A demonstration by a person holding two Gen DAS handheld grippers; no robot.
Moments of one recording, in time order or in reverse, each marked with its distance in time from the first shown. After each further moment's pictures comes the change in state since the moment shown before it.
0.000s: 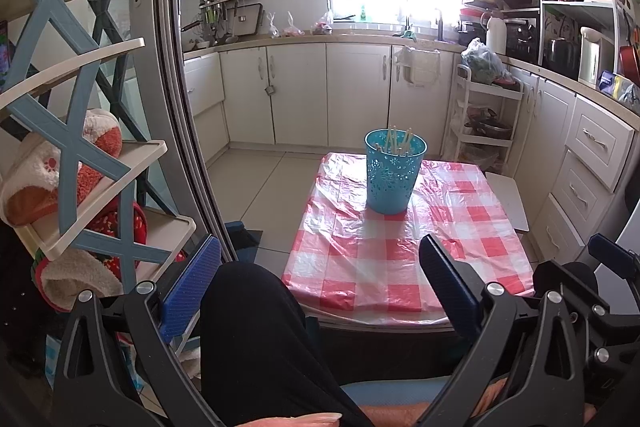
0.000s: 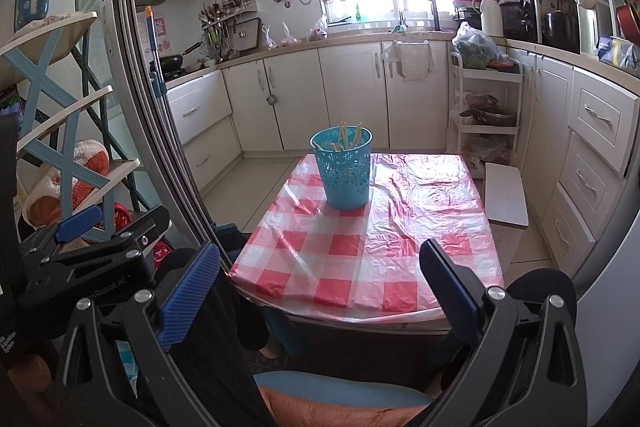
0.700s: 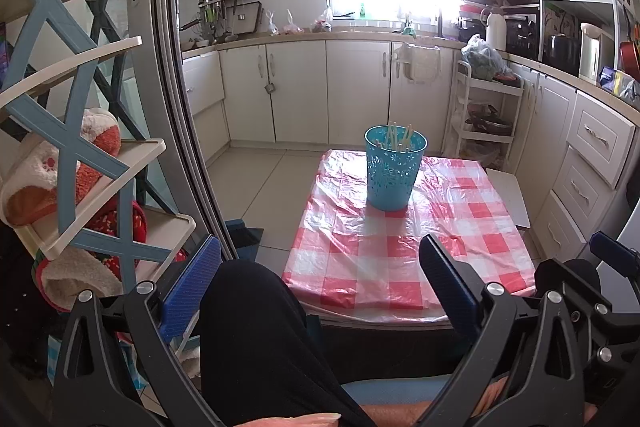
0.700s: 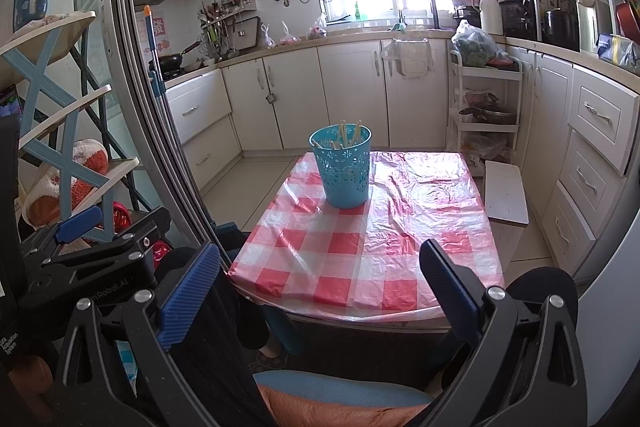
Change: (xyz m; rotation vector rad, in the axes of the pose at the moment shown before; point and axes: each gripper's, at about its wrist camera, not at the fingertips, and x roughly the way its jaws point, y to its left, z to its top) left arm 0.001 0.004 -0.004 0.005 0.008 -0.001; right arm 0.000 -0.001 0.000 0.002 0.003 0.001
